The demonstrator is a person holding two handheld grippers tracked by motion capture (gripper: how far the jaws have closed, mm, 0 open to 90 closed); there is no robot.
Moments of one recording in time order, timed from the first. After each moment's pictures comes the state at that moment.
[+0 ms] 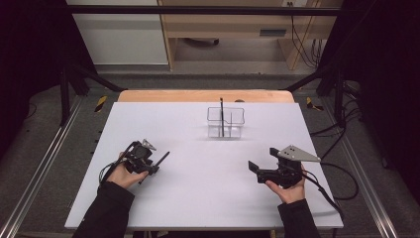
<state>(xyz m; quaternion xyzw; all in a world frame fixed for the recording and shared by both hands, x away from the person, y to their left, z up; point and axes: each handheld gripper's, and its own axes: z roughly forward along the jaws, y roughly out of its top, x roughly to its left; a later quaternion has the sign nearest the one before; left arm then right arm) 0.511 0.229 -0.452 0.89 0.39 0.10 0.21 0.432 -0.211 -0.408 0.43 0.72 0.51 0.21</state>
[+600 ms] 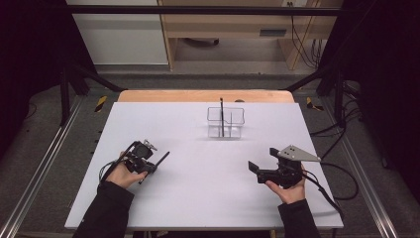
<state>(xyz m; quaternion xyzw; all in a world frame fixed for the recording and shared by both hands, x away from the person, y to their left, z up) 0.512 0.228 -0.450 0.90 0.39 0.08 0.18 0.432 -0.211 -0.407 0.42 0.72 0.51 0.21</state>
